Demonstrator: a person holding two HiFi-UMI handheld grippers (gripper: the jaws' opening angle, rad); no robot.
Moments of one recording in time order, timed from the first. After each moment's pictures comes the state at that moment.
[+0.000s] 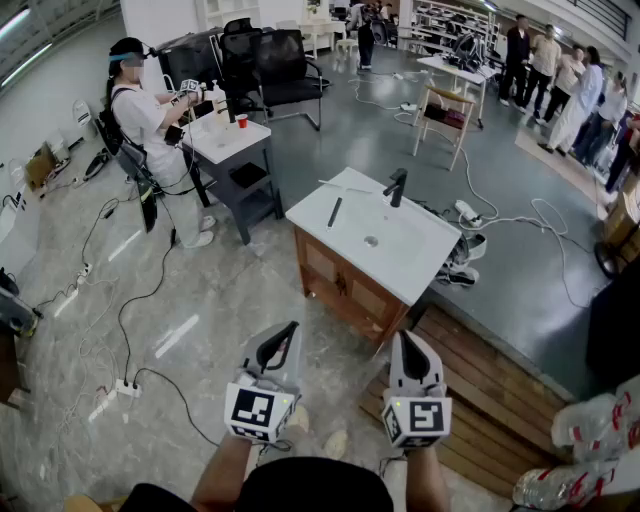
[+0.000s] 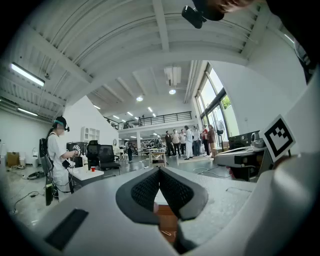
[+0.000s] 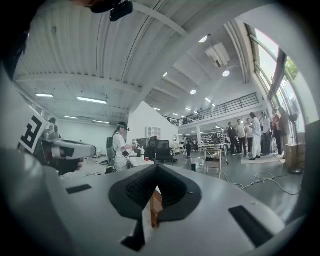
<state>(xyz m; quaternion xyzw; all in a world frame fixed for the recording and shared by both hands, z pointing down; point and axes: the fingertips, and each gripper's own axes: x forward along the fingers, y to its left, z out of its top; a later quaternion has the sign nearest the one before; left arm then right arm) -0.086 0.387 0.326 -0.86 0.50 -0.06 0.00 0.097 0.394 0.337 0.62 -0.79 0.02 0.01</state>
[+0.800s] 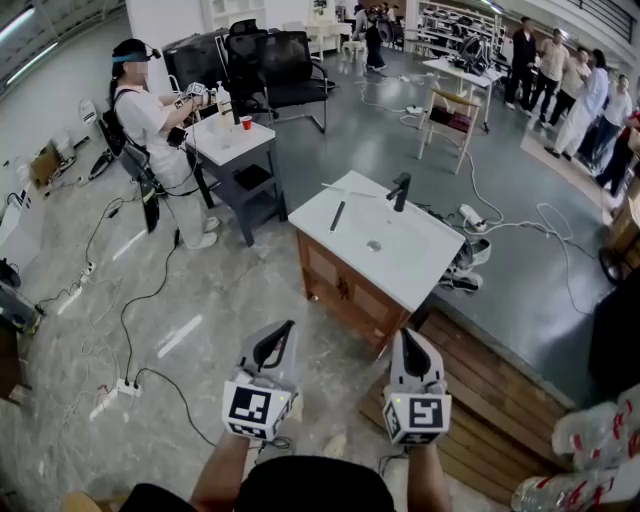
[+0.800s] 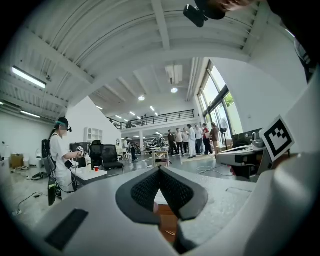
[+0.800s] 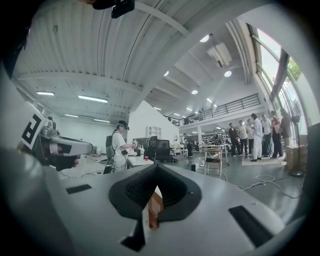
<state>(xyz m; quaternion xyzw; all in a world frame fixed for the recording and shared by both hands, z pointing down) -0.084 0.367 0.334 -0.85 0.52 -0.06 0.00 0.111 0.368 0.348 0.61 -0.79 0.01 0.02</state>
